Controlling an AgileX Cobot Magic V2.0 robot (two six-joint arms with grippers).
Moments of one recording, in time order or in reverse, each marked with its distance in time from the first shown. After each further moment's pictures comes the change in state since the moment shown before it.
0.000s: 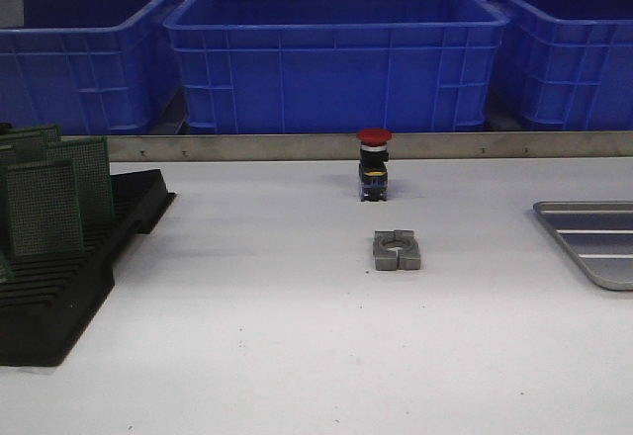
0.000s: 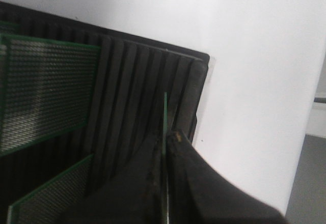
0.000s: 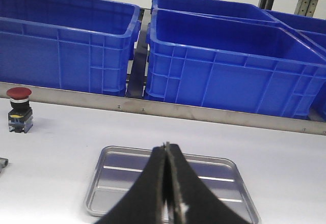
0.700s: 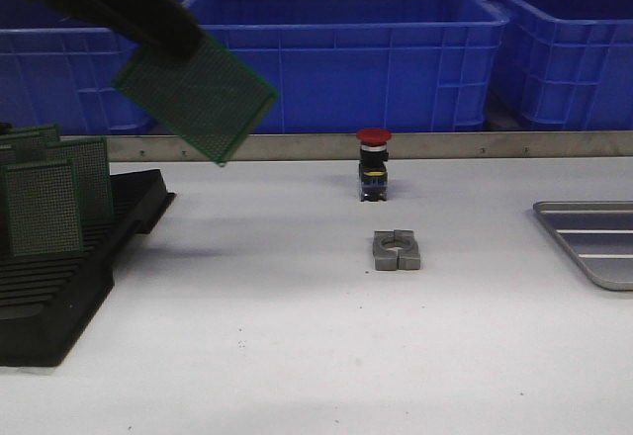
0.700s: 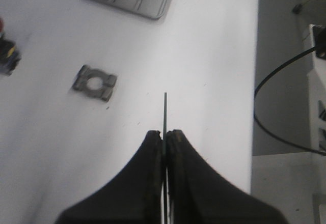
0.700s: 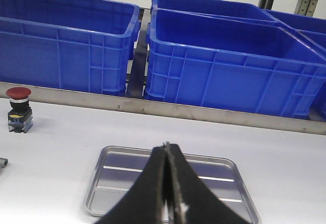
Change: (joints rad) left arm -0.189 -0.032 -0.052 -0.655 0.012 -0.007; right arm 0.000 0.000 0.000 0.000 0.000 0.000
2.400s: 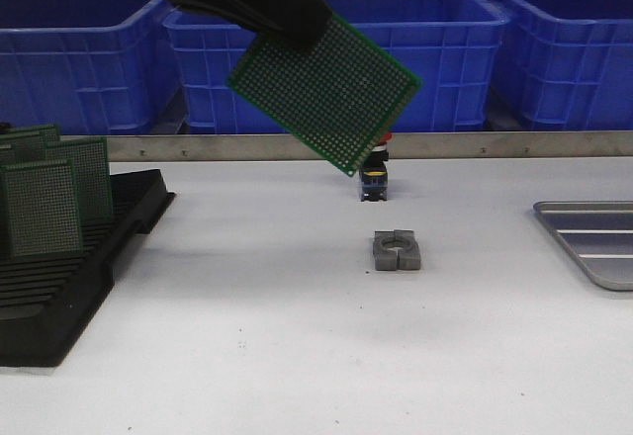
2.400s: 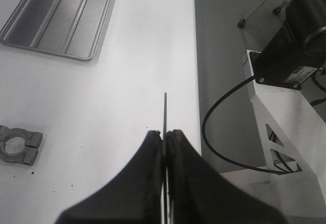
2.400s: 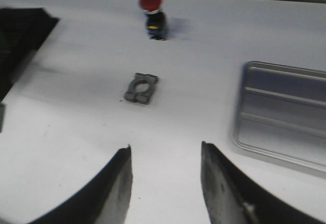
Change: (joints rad) left arm -0.173 0.018 0.000 -0.101 -0.005 0.000; right arm 0.183 0.765 -0.660 0.610 0.599 -0.423
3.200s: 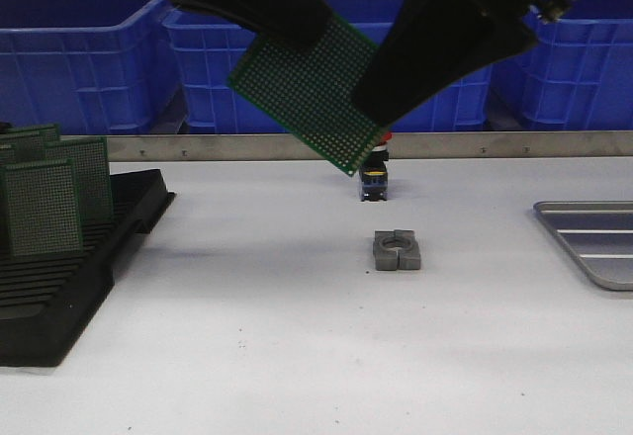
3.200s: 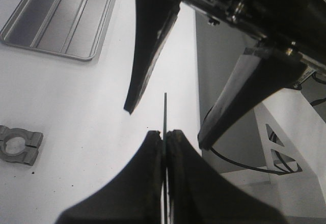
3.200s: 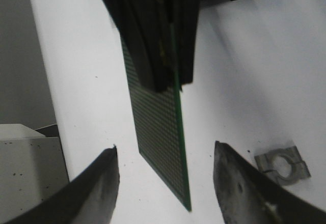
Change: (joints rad) left arm 0.000 0.000 0.000 0.000 -0.001 0.000; right arm 0.383 0.591 -0.383 0.137 0.138 -0.639
